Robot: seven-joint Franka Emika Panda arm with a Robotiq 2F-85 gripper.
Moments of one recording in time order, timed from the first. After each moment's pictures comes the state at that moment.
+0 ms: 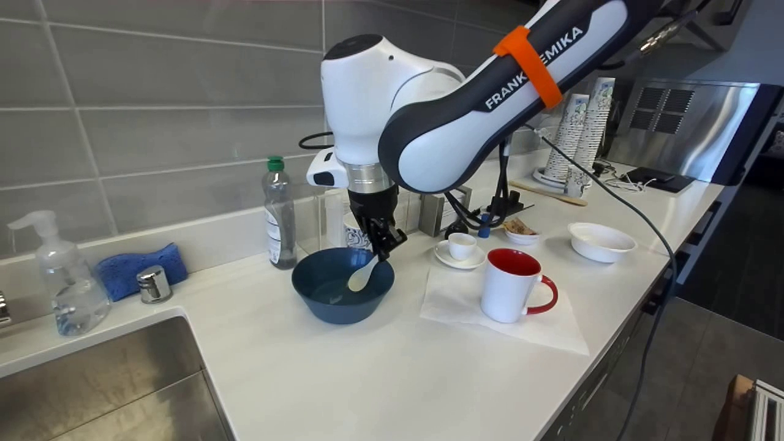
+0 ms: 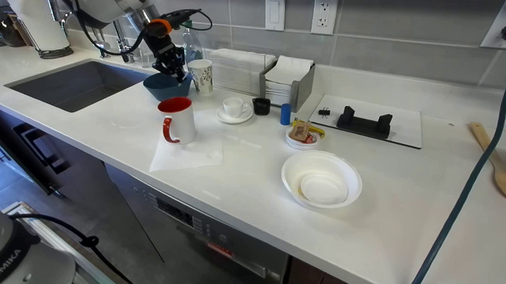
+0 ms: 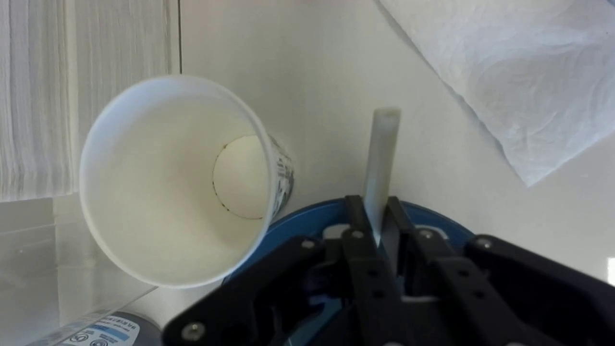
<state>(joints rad) 0.25 0.39 0.13 -1.93 -0.57 2.27 -0.76</state>
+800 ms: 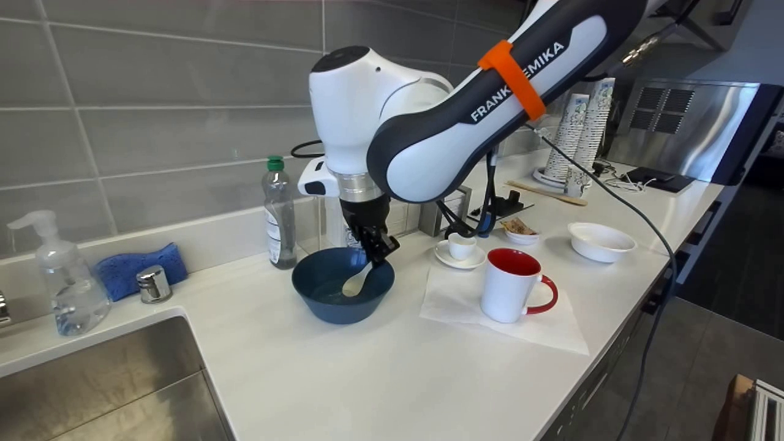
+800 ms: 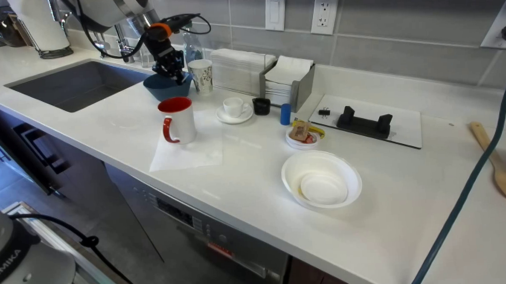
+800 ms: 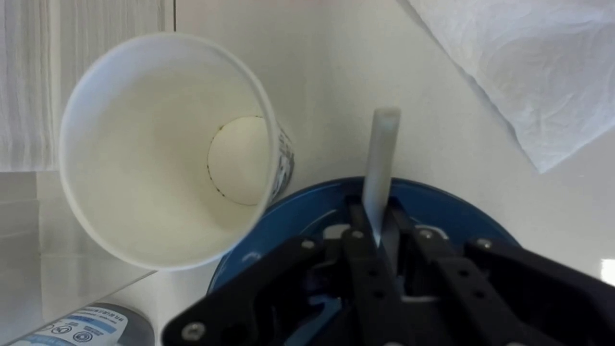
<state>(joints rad) 0.25 0.43 0.14 -1.89 -0.57 2.26 -0.76</state>
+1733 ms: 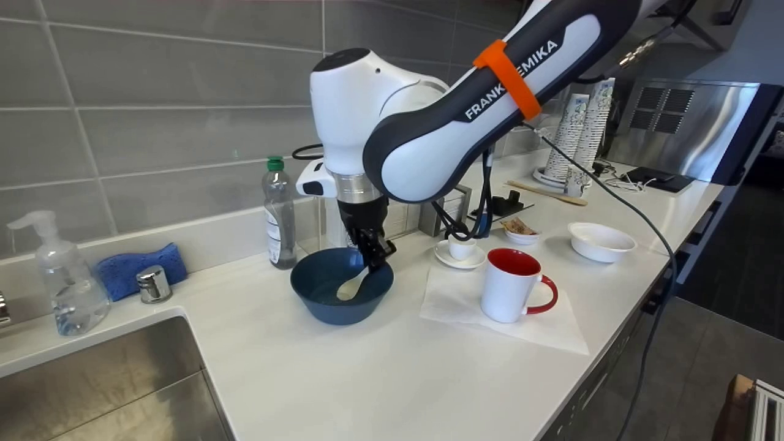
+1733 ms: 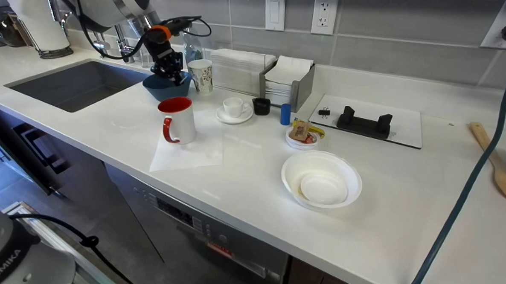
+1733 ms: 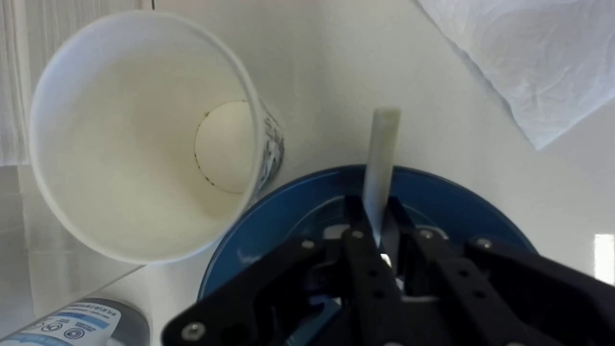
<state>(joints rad) 0.24 0.44 0.16 -1.88 -0.53 2.28 -0.76</state>
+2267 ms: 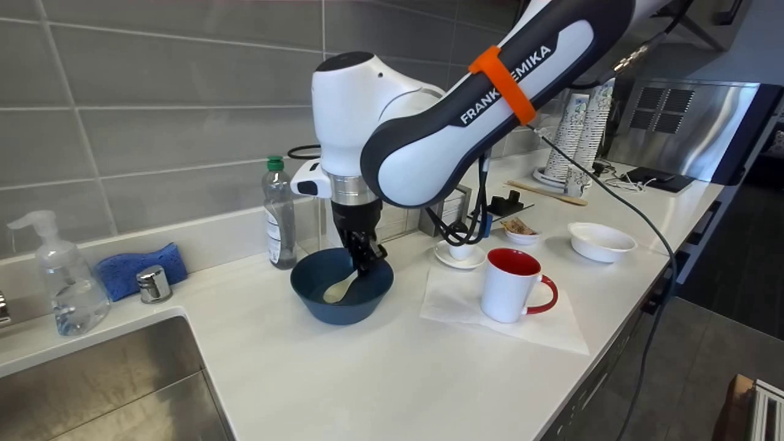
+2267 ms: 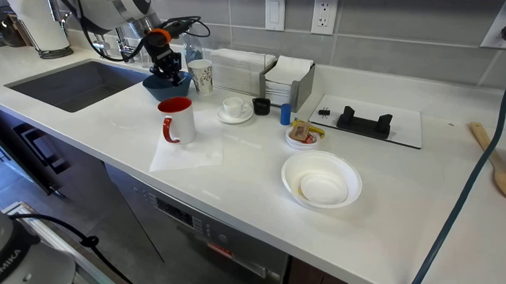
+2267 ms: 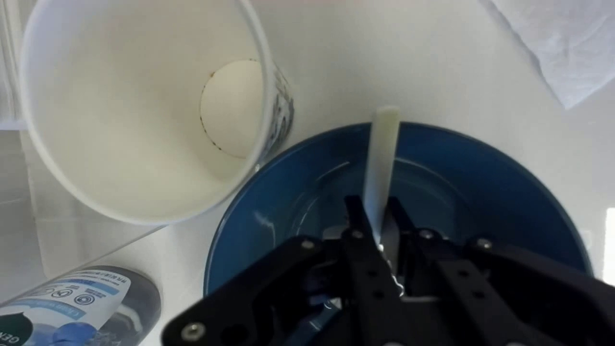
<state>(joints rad) 0.23 0.46 0.17 -1.88 -0.49 2.35 -0.77</state>
